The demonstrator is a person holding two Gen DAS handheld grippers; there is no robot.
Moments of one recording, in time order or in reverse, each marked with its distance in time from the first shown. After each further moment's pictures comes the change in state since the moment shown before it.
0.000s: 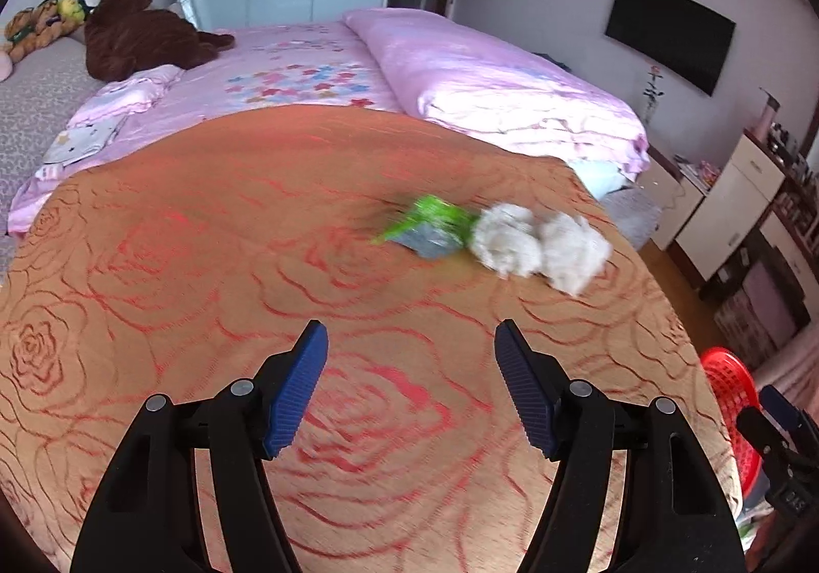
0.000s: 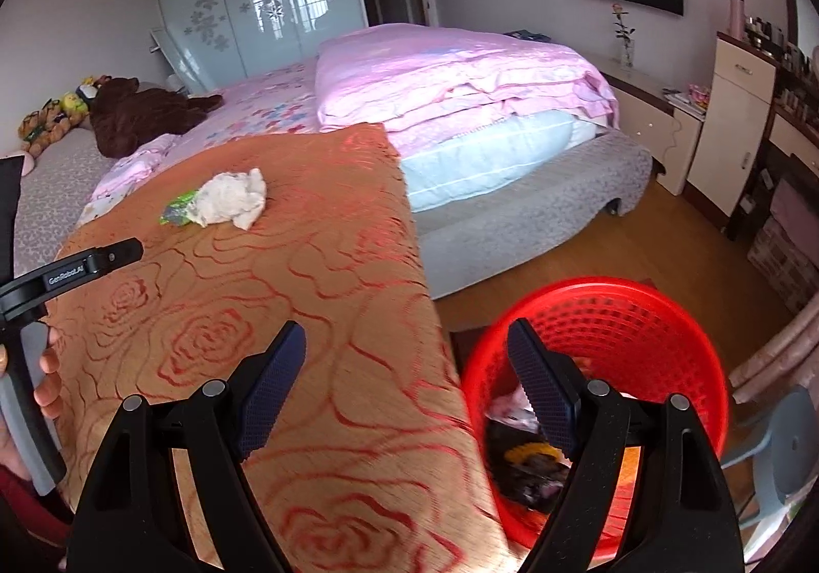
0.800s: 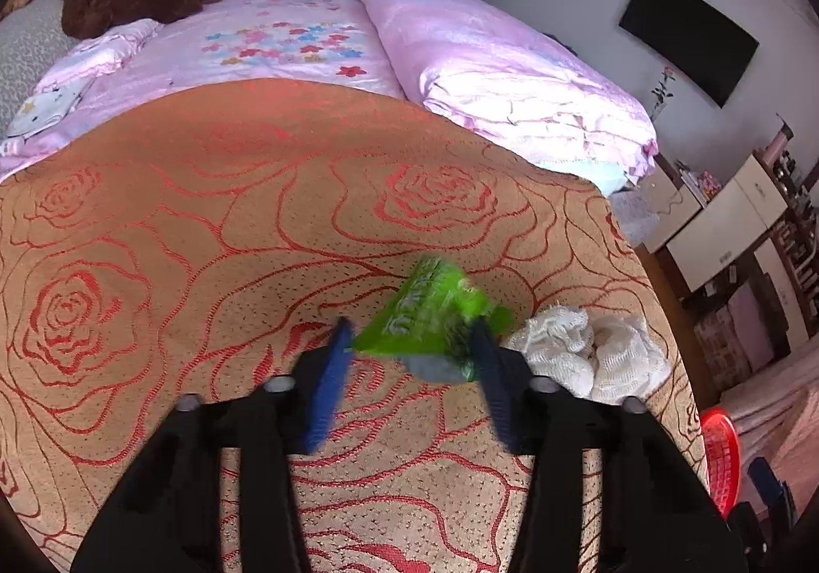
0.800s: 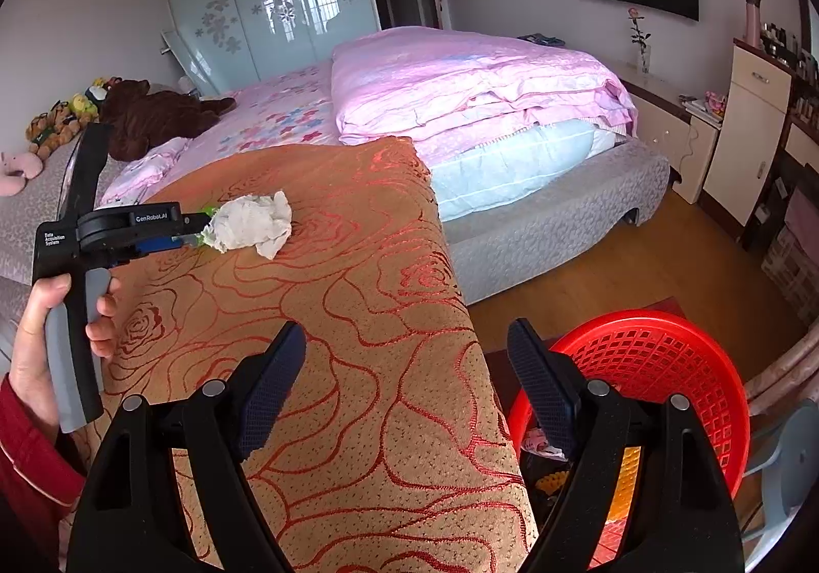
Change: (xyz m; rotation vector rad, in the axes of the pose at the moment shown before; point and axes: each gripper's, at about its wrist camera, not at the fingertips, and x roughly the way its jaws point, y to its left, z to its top) left arm 0.075 0.008 0.057 -0.063 0.122 -0.082; right arm 0.009 0.016 0.020 -0.008 -0.008 0.029
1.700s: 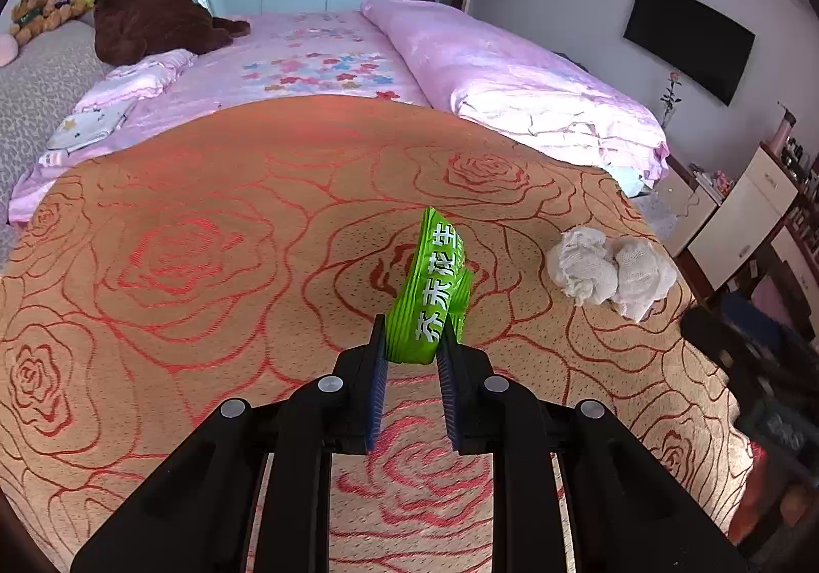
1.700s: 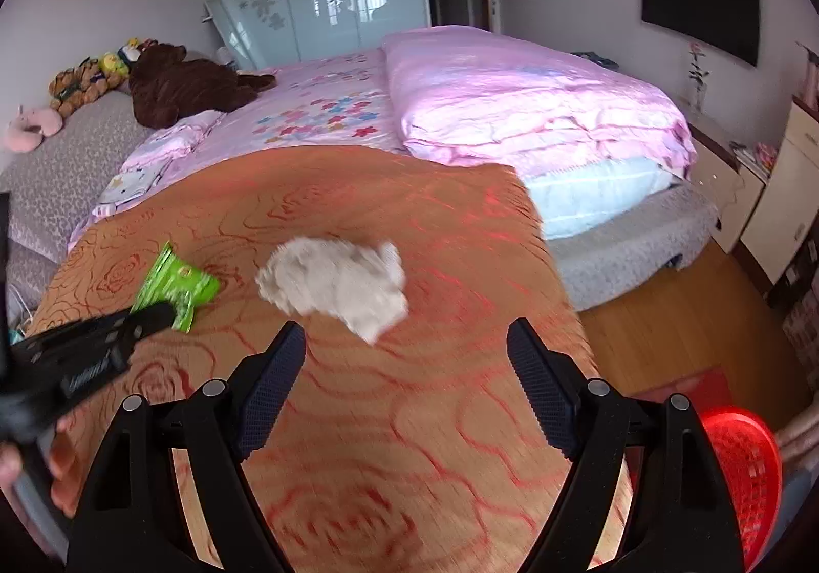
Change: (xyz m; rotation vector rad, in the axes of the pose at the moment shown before) left arm -0.051 0.026 -0.048 0.035 -0.102 0.090; right arm 0.070 0.087 0.050 -0.143 0.016 0.053
